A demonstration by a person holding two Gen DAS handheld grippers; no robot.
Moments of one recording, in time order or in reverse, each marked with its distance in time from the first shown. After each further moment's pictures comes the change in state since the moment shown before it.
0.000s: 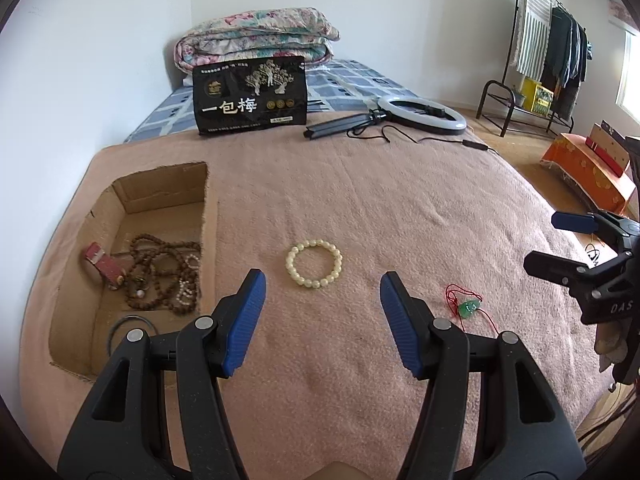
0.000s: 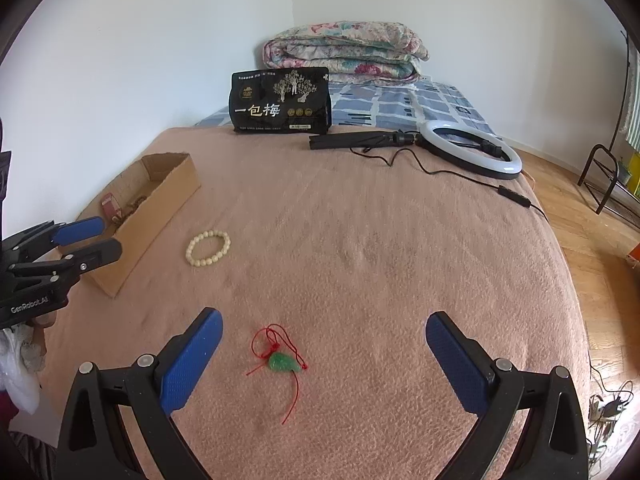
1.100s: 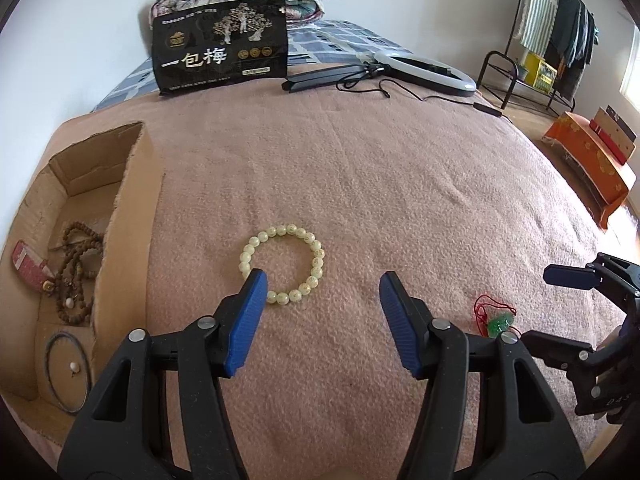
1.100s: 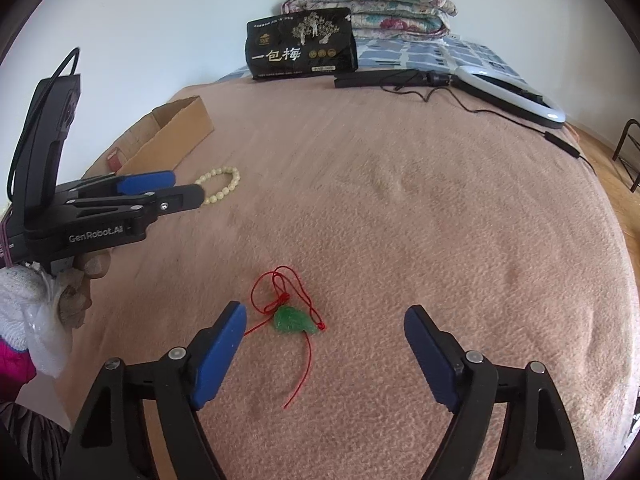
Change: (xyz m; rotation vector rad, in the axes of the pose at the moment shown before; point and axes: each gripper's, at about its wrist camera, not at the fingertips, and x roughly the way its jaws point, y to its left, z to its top) left arm 0.094 -0.013 0.006 0.010 0.134 -0.035; right arm 0.056 0.002 -0.036 -0.014 0.136 0.137
